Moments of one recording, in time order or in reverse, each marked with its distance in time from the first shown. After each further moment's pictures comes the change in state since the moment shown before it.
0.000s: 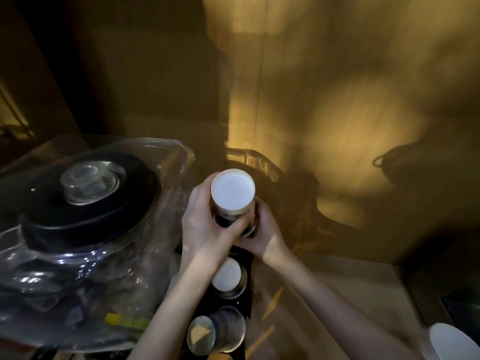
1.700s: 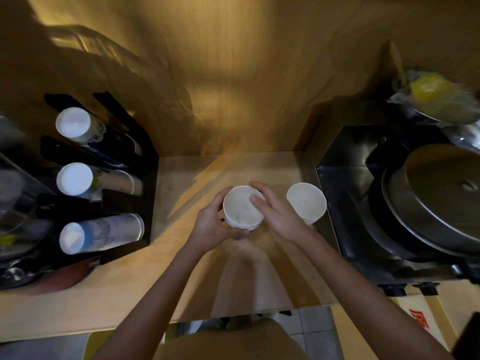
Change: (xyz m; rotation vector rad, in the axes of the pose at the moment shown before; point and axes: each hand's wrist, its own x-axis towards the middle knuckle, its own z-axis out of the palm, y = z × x) left_hand -0.209 -0.013 0.207 -0.136 -0.821 -0.294; right_hand -0.220 0.112 -0.213 -0.130 -0.080 0.408
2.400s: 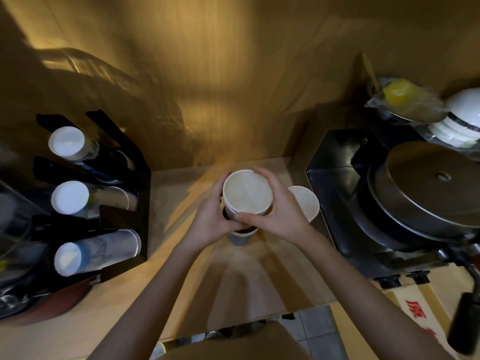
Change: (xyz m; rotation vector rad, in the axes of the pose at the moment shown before) left_hand 0.007 0.040 -0.019 -0.001 -0.073 0.195; right_hand -0.021 -0.049 -0.009 -0.119 0.237 -0.107
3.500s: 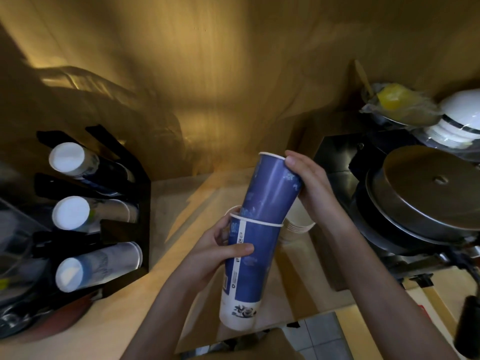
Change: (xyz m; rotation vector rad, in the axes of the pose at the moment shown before) left_hand -0.039 0.022 -0.004 -0.585 -0.274 -0.357; right_hand 0.025 -0.004 -0.047 0.630 0.153 0.249
